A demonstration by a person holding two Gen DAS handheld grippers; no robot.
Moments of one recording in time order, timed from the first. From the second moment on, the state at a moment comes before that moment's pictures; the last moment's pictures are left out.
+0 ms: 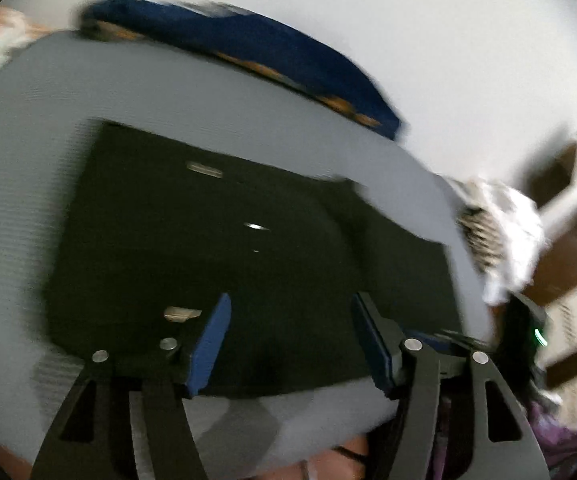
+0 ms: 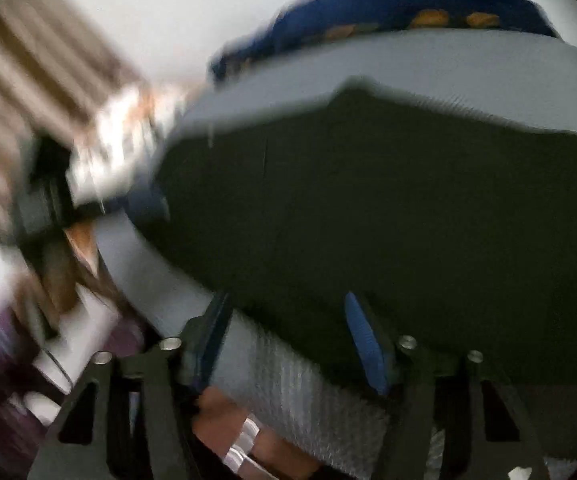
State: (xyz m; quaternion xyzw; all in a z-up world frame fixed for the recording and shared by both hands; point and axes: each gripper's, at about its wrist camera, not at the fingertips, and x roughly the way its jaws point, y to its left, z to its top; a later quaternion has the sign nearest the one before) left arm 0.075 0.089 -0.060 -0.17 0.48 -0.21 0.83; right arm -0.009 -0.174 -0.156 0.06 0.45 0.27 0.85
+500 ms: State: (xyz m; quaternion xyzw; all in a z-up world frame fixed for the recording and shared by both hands) left arm 0.164 0.204 -0.095 -0.11 0.48 -0.30 0.82; right arm 0.046 -0.202 -0.129 0.22 0.44 0.25 0.83
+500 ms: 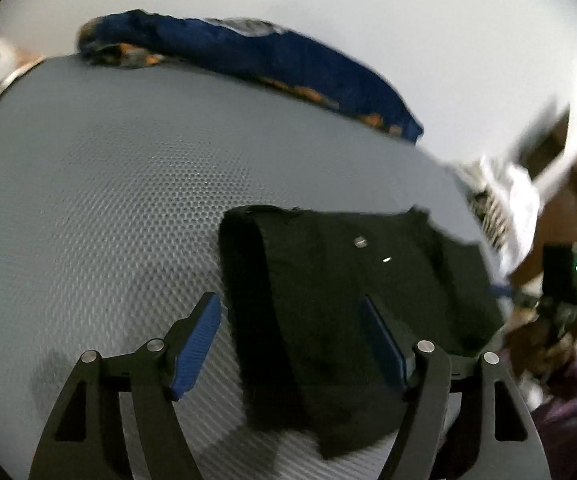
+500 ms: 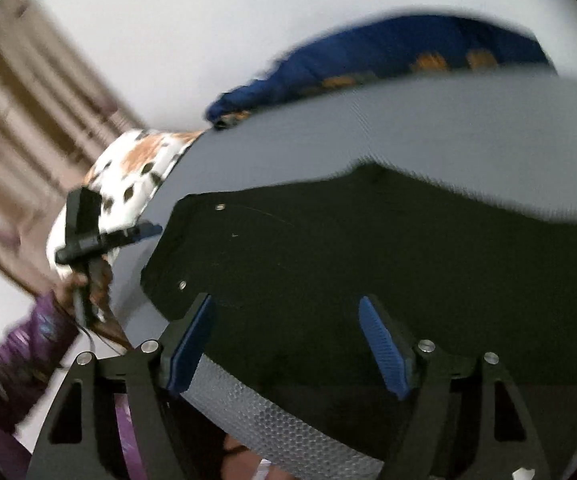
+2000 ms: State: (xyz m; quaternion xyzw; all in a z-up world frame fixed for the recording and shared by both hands) left arm 0.127 -0.100 0.033 -0.20 0.55 -0.40 0.70; right arm -0.011 -0.252 -0.089 0.35 0.33 0.38 0.79
